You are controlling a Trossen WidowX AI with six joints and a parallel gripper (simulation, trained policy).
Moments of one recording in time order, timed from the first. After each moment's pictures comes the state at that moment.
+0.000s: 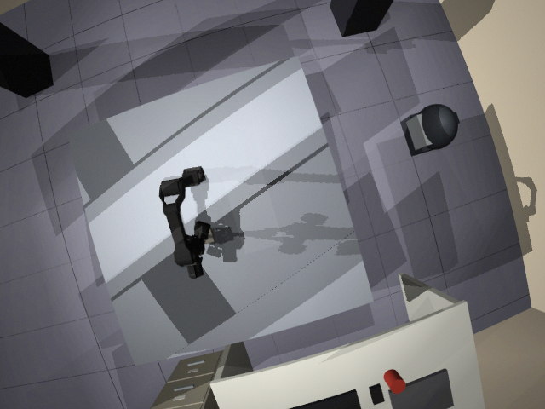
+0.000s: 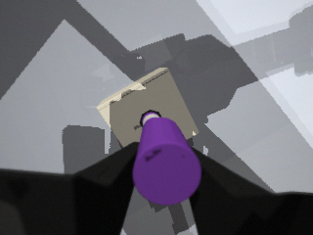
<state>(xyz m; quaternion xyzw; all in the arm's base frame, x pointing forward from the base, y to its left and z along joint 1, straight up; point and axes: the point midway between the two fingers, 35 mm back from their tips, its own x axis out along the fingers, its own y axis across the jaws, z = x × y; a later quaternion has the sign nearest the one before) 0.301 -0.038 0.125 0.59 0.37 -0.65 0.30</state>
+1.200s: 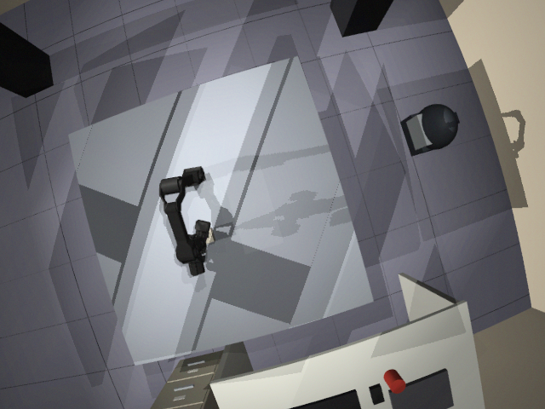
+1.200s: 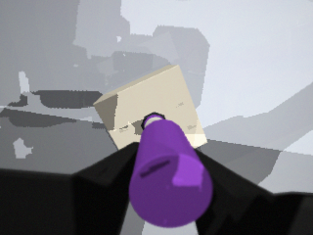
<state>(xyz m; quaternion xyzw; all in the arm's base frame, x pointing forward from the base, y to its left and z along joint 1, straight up) 0.299 -0.036 0.102 0.58 0.39 -0.63 0.33</state>
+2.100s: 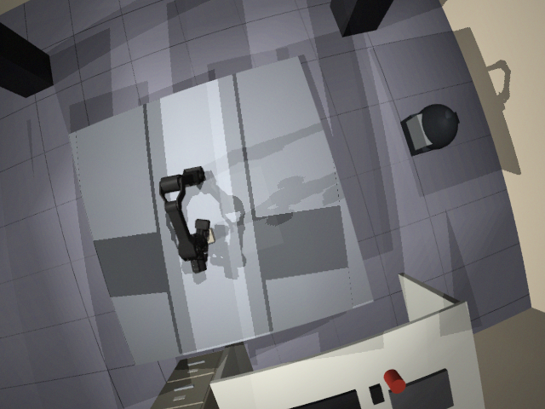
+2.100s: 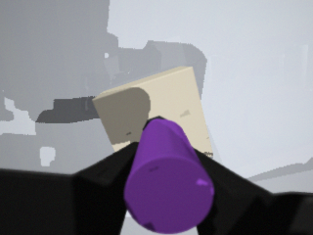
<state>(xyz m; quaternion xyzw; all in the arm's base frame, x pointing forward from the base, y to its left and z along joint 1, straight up) 0.299 -0.034 0.090 0.57 0.41 -0.60 0.37</state>
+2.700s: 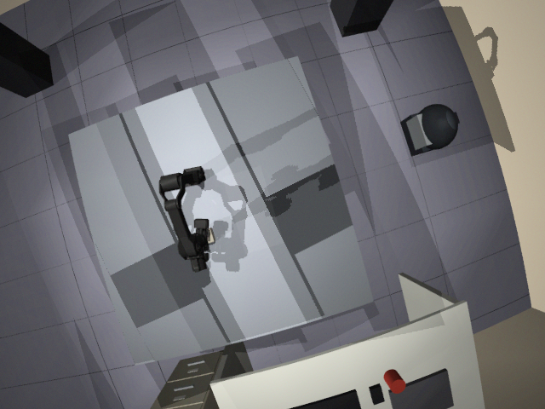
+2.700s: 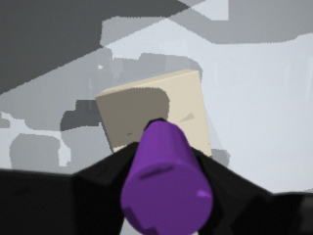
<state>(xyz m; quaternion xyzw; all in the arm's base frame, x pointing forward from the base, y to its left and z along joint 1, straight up) 0.298 -0.034 0.088 0.56 0.43 -0.58 0.40</state>
